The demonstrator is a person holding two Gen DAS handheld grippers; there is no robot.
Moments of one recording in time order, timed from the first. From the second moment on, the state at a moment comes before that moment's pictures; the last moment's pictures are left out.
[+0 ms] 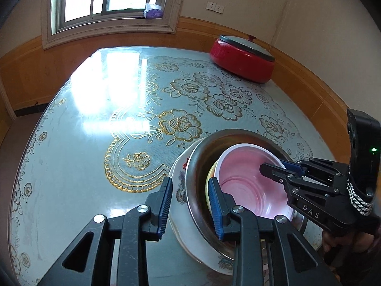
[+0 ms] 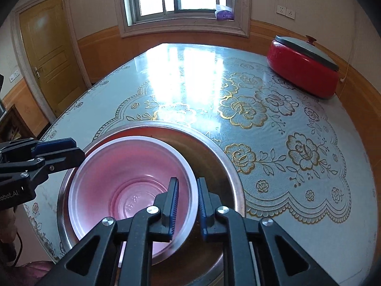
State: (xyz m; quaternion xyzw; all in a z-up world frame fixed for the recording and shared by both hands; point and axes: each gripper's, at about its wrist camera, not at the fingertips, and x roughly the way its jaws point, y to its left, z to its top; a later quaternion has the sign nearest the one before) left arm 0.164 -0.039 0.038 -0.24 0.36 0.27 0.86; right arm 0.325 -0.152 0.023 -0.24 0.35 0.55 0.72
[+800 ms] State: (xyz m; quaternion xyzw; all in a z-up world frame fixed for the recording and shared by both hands) left arm 0.167 -0.025 0.024 -0.23 0.38 0.17 0.88; right arm 0.363 -0.241 0.024 0.02 0.46 0.40 0.79
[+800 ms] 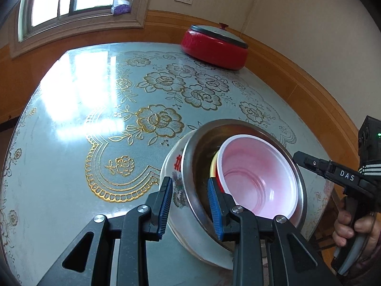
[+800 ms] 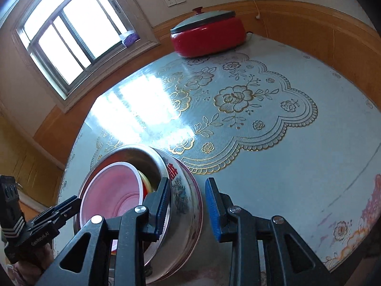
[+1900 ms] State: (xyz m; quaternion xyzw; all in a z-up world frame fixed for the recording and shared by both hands) left arm 0.152 -0.052 0.029 -0.20 0.38 0.16 0.89; right arm 0.330 -0.256 0.016 0.03 0.47 0.40 0.78
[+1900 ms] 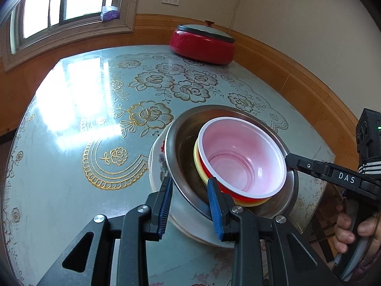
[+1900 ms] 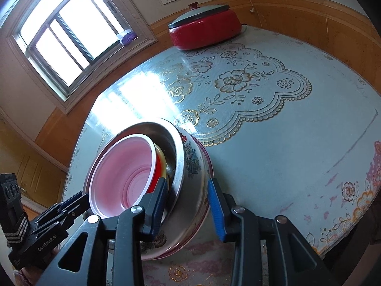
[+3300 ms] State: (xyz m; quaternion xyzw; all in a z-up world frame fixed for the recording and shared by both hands) left arm 0.116 -0.056 -0.002 -0.20 0.42 0.10 0.88; right arm 0.259 -0.275 0.002 0.03 0.48 0.35 0.80
